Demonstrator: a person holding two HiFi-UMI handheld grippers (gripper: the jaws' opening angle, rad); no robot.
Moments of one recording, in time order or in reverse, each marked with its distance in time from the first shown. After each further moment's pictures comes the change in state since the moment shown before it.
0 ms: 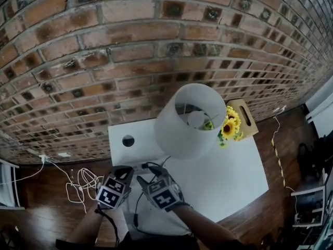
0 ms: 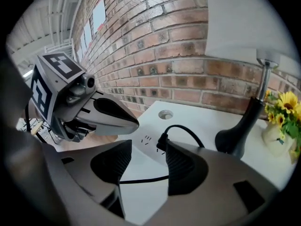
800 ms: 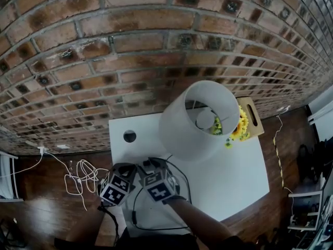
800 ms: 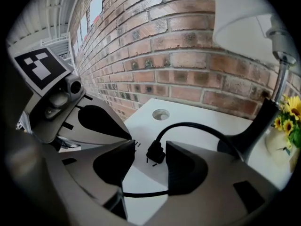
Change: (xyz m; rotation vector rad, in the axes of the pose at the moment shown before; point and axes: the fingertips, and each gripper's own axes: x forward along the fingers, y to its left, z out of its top) left arm 0.026 -0.002 -0.023 0.030 0.088 -0.026; right arm 0.036 -0.020 0.004 -0.036 0.036 -0.049
